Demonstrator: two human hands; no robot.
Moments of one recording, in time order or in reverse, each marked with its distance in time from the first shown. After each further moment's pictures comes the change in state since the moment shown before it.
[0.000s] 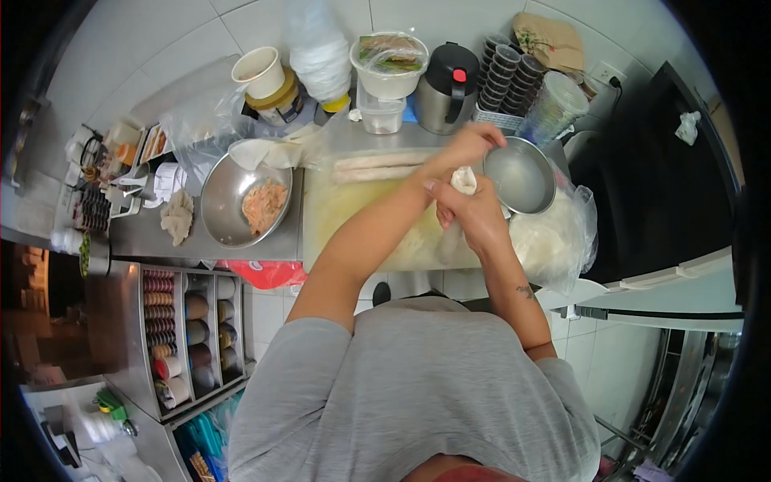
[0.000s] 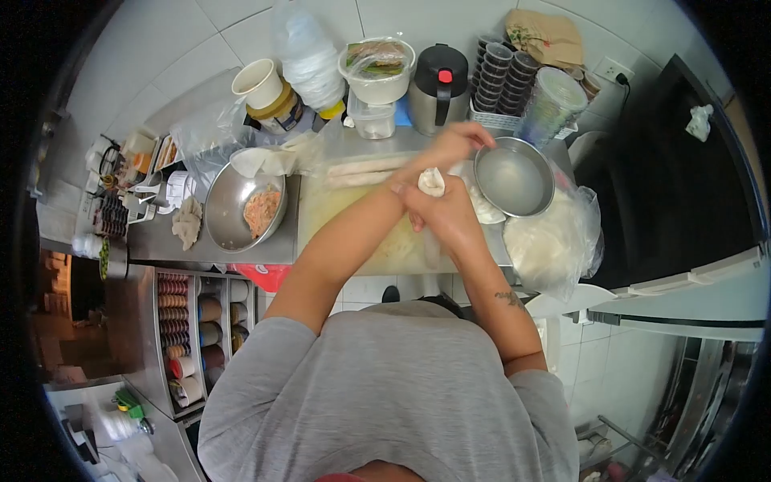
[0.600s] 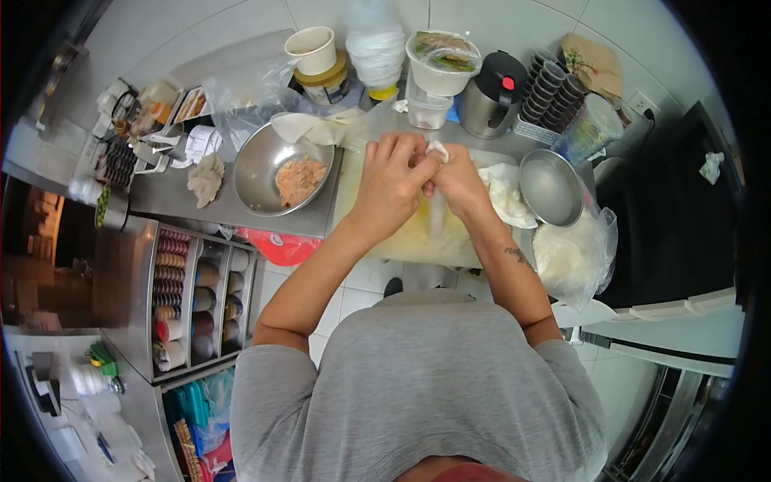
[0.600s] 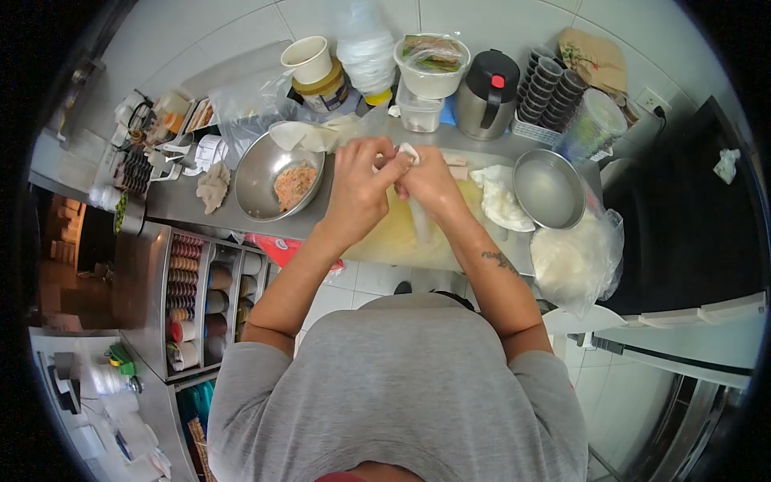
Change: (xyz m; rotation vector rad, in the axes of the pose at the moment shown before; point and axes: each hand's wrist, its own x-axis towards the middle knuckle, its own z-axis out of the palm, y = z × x) left_hand -0.227 0.114 -0.043 1.189 0.582 0.474; right_hand 0.051 0.022 0.061 0.030 -0.245 -0.036
